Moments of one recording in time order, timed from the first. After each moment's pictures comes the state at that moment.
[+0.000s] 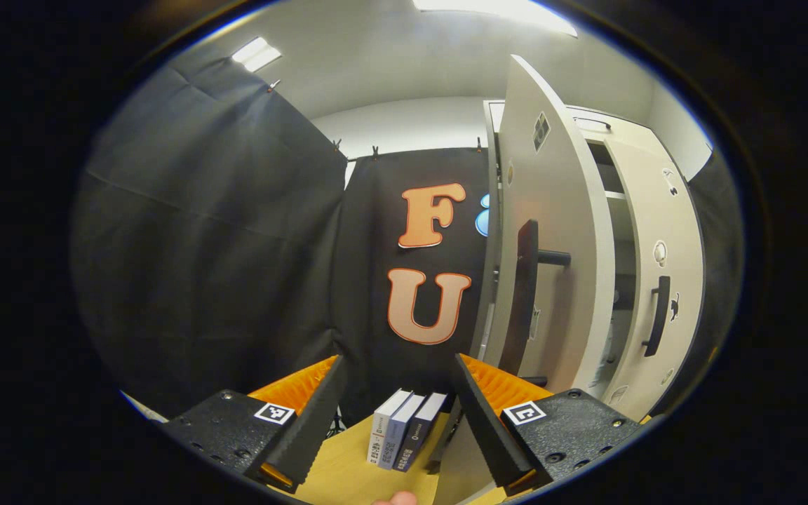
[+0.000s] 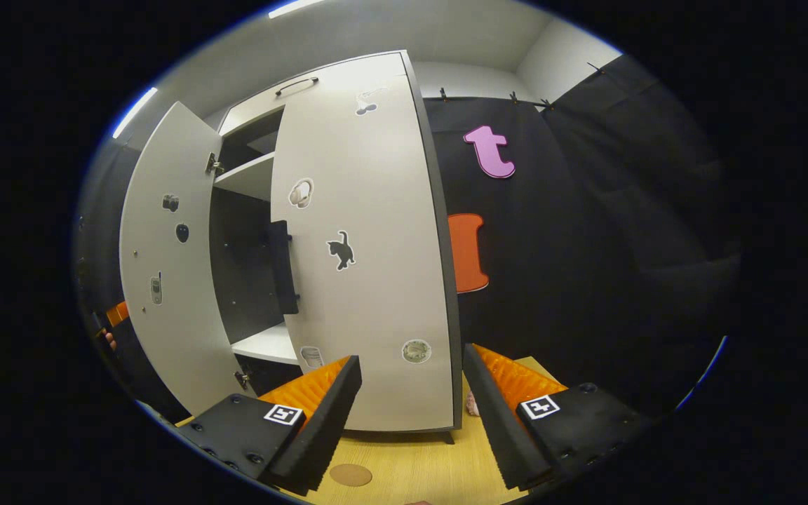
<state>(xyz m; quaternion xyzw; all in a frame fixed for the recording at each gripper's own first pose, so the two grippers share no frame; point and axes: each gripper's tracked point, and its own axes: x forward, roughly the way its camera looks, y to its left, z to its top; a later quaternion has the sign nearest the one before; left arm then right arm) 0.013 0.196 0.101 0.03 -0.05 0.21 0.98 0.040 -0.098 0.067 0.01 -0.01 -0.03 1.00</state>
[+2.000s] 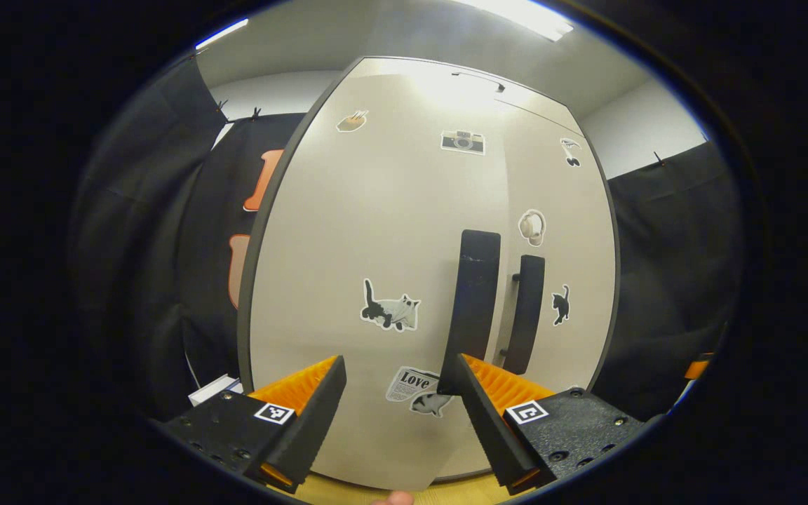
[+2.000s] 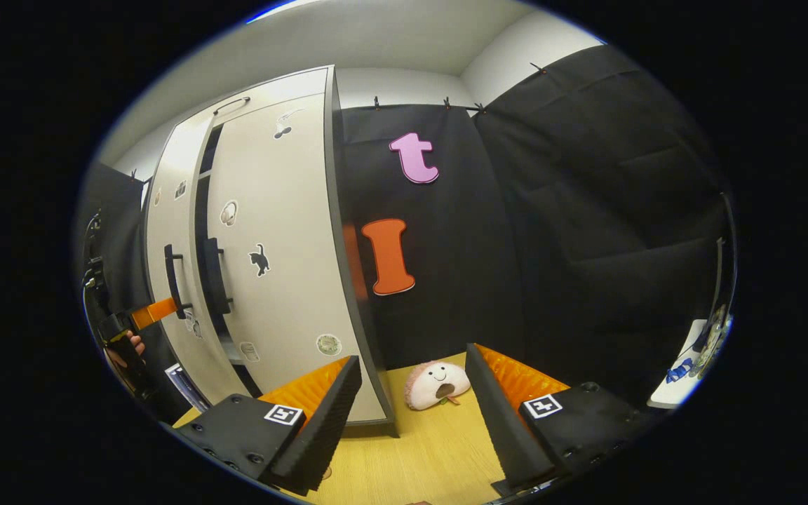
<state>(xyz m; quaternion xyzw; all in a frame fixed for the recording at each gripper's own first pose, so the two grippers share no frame) 0.160 0.003 0.045 0.00 -0.01 -0.02 1.00 -0.013 -0.198 0.066 0.03 -0.02 -0.14 0.99</state>
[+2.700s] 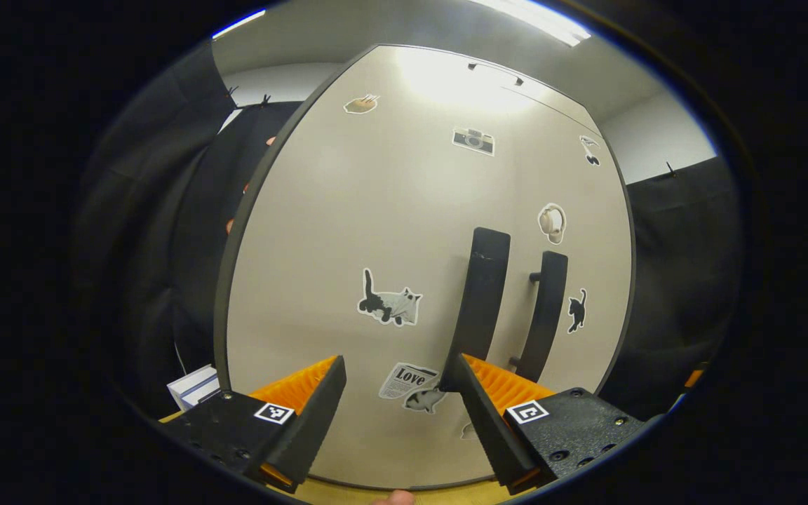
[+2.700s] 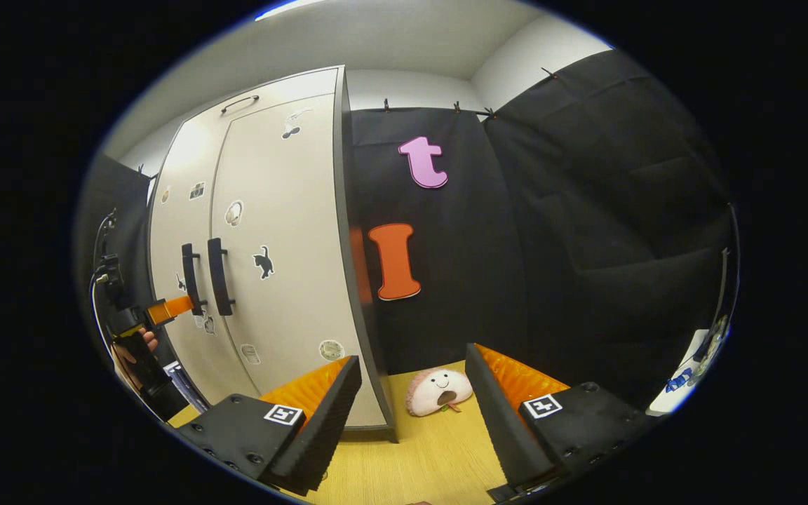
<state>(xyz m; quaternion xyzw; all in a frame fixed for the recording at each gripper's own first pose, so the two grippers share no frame) 0.174 0.003 0.037 -0.03 -0.01 -0.01 1.00 0.002 -0.188 0.072 0.02 -0.02 -0.12 0.99</state>
